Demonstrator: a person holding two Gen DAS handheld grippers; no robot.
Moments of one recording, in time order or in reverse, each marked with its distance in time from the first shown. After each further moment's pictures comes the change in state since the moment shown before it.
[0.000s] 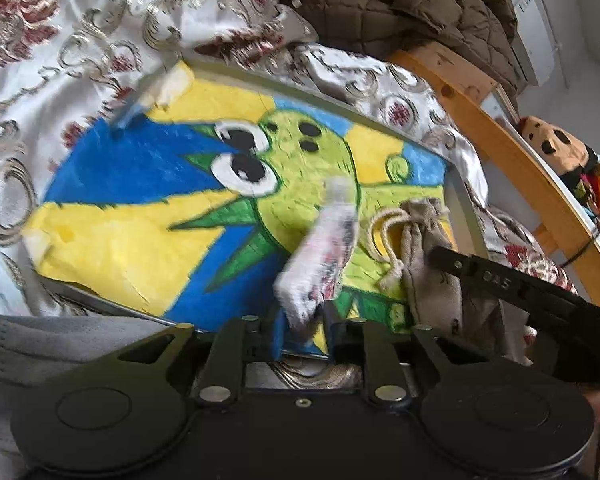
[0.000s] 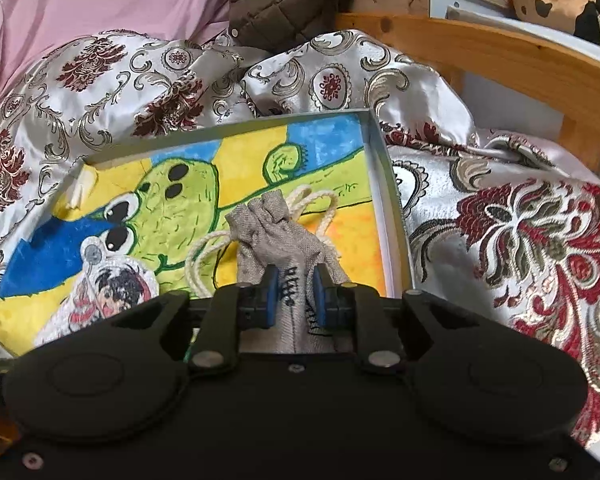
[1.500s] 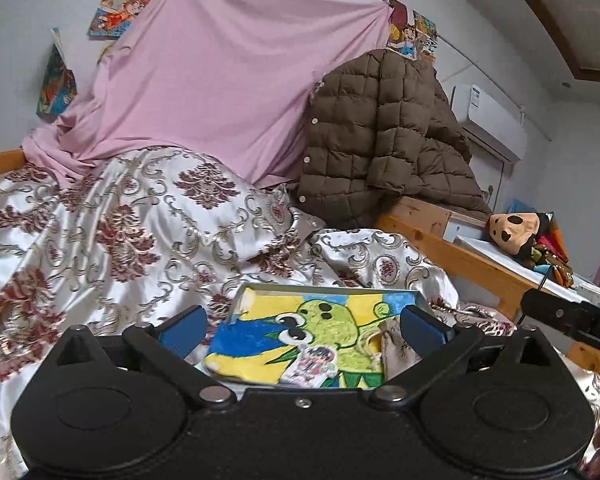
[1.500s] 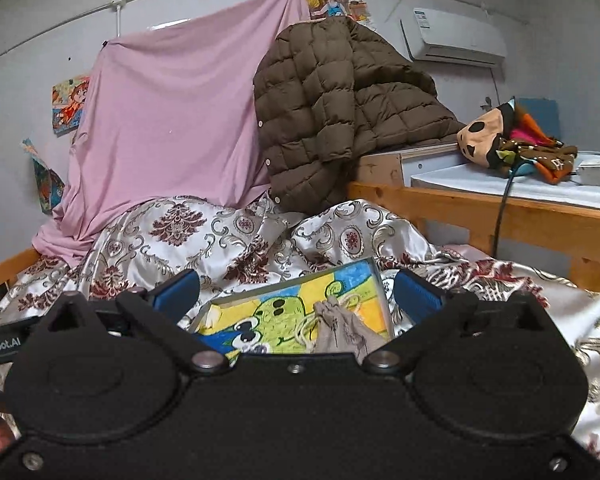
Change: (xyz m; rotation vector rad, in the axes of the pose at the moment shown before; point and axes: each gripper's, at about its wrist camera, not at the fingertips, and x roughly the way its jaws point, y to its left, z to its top) left arm -0.250 -0.055 -0.059 0.246 -0.506 0.172; right arm -0.313 -0.002 -0.060 0.105 -0.460 0.088
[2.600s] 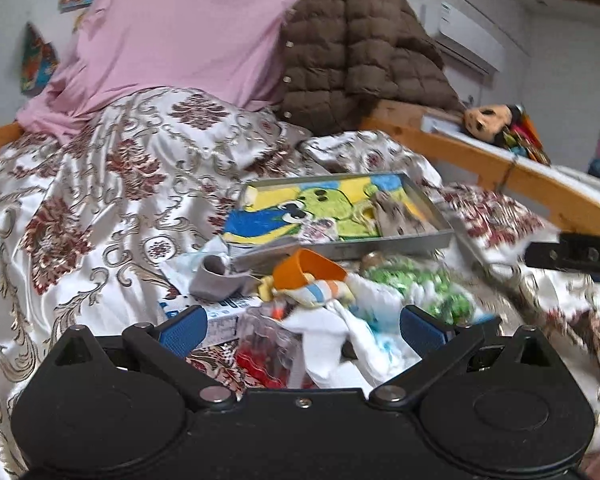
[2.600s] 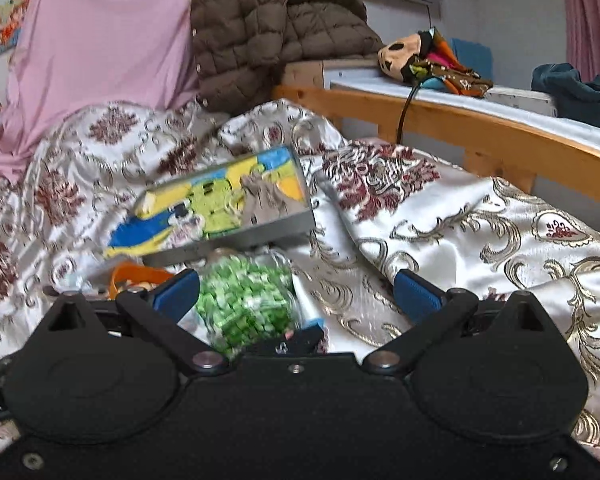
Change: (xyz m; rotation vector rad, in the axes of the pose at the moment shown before) left arm -0.073 0.007 -0.080 0.150 0.226 -0.033; right arm -0.065 0.018 -0.055 -0.024 0.303 -0.257
